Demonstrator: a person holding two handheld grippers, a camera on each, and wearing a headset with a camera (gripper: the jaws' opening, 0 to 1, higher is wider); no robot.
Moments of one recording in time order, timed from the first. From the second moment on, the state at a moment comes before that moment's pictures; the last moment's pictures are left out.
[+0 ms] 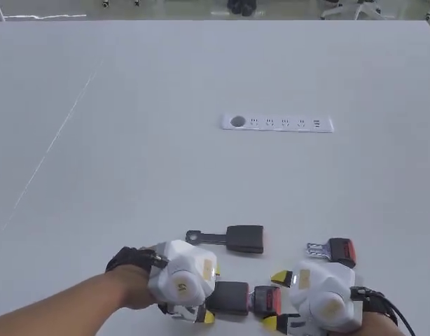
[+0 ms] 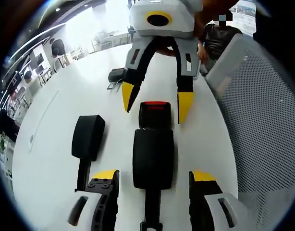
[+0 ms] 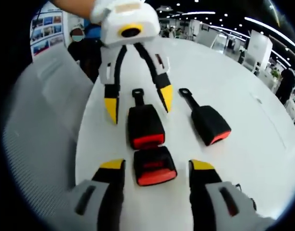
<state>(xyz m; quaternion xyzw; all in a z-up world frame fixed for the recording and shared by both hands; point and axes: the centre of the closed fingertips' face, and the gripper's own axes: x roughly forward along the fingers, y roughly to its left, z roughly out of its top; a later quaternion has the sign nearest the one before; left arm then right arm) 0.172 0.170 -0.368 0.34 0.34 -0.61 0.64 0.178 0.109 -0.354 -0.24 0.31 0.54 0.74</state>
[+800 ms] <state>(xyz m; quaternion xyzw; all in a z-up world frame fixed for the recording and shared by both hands) 0.184 0.169 -0.300 0.27 0.31 -0.53 0.74 0.187 0.045 -0.295 -0.23 0.29 0.50 0.78</state>
